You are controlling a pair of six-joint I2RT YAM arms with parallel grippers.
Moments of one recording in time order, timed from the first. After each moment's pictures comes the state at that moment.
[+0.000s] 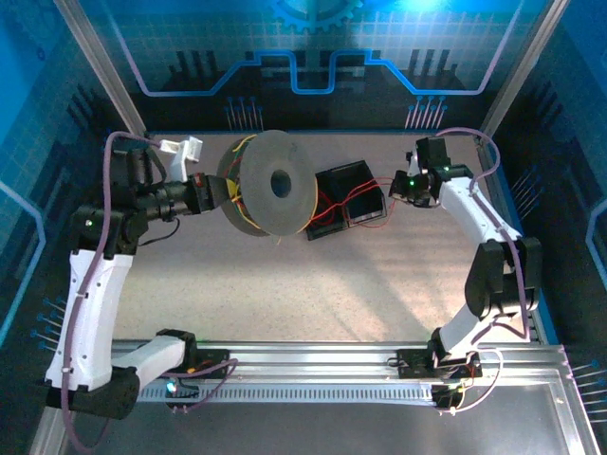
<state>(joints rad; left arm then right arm) -0.10 1.07 1.52 -1.00 0.72 -0.42 0.08 1.64 1.34 -0.72 -0.20 0.39</state>
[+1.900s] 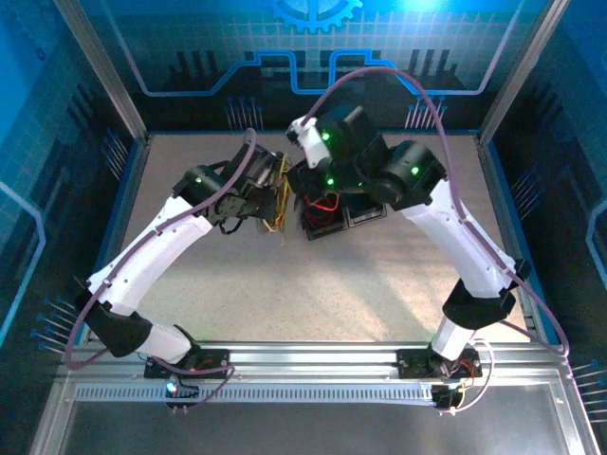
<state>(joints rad) -0.62 1.46 1.68 -1.20 -0.27 -0.41 0.92 1.71 2.29 -1.23 -0.02 0.25</state>
